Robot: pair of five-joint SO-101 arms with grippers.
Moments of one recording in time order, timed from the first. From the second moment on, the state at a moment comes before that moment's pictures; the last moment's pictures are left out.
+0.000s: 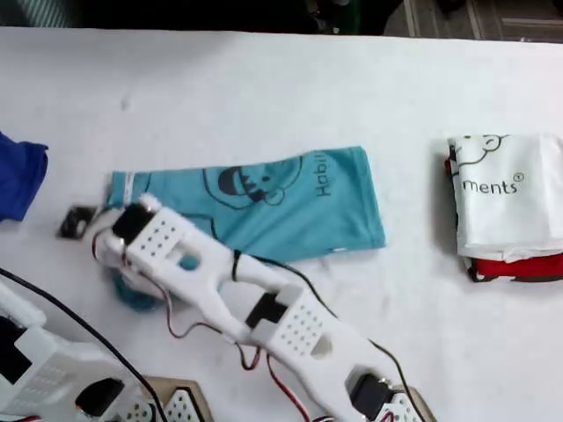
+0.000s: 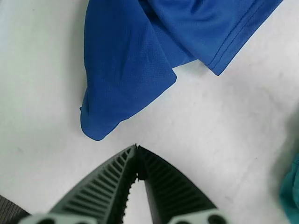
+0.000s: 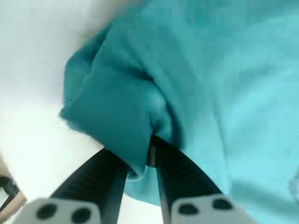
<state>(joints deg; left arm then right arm) -59.8 5.4 -14.6 89.9 -22.4 -60.1 46.2 -44.5 90.4 18.3</state>
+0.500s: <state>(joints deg) -59.8 5.4 -14.6 89.9 -22.4 -56.0 46.3 -49.1 92.3 18.7</state>
